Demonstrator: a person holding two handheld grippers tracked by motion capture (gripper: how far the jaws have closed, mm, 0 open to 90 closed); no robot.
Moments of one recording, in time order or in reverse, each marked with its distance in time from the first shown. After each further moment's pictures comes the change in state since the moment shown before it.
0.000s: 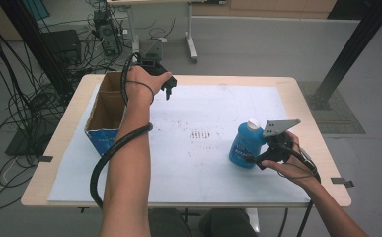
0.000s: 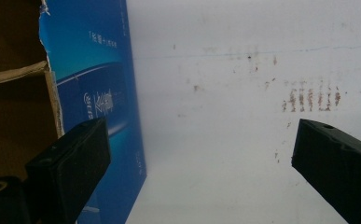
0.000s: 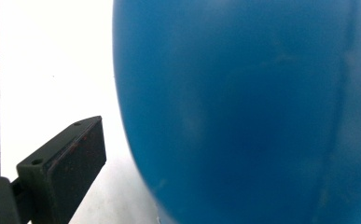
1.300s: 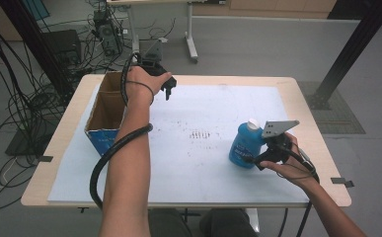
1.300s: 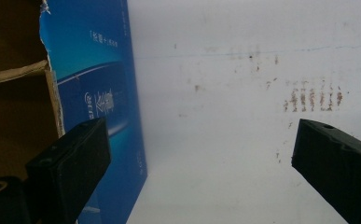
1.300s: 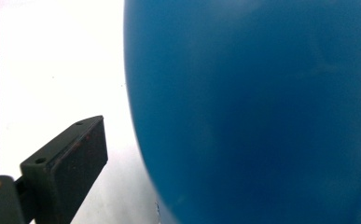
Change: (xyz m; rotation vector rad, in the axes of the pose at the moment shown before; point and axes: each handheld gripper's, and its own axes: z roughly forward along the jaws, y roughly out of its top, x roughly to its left) left arm 0.000 0.000 0.001 0.002 0.004 0.002; right arm 0.002 0.000 0.002 -0.011 -0.003 -0.010
